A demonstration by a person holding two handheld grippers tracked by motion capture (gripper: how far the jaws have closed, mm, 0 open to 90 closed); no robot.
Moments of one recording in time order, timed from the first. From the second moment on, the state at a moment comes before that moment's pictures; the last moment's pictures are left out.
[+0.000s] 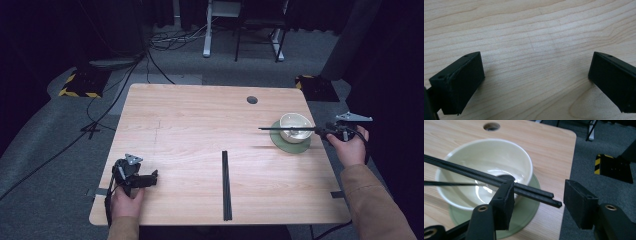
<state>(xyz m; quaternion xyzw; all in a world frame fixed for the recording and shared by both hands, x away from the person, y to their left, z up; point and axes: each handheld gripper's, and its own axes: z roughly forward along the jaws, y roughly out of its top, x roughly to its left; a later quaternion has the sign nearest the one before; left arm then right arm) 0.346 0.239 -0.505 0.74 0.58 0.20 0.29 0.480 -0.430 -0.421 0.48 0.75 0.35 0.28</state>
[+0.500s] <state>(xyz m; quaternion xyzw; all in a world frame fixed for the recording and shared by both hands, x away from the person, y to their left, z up) 0.346 0.239 -0.505 0.74 0.58 0.20 0.29 0.460 -0.360 -0.381 0.44 0.76 0.39 0.27</state>
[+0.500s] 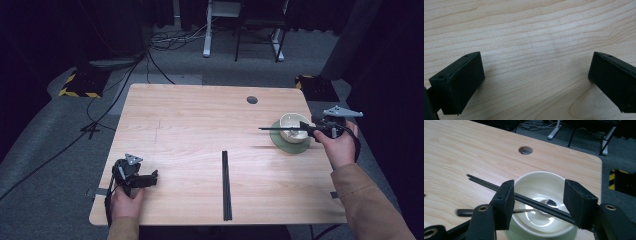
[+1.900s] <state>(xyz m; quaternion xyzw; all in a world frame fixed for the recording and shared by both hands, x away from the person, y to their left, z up) 0.345 0.239 -0.505 0.74 0.58 0.20 0.29 0.492 -0.219 -0.386 0.38 0.82 0.35 0.25</state>
